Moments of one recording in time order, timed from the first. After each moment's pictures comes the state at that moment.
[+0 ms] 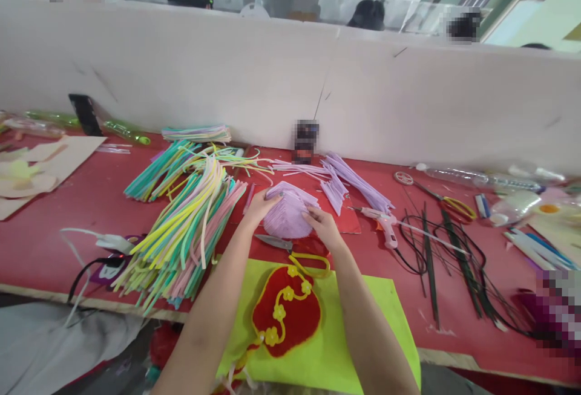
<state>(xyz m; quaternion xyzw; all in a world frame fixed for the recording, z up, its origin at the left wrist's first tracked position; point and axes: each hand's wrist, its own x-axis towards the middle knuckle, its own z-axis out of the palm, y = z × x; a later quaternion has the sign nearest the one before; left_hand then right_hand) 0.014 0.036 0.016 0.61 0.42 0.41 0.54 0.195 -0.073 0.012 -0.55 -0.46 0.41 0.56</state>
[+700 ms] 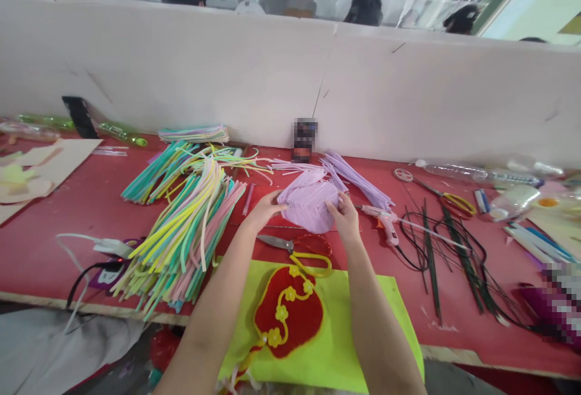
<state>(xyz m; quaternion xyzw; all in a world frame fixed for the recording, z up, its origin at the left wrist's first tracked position) 0.022 0.022 0.019 0.54 0.31 0.34 0.71 0.233 -0.071 0.007 -0.57 -0.37 0.30 0.68</state>
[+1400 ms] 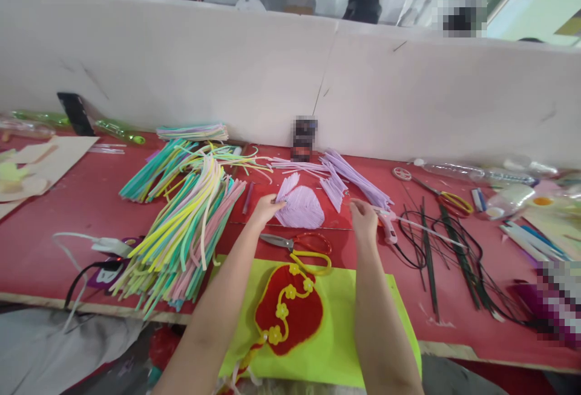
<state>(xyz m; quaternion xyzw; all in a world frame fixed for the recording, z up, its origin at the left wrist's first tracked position) 0.029 0.030 -0.003 0.58 0.44 0.36 0.58 0.282 -0.085 -0.004 -0.74 -0.30 0.13 0.59</state>
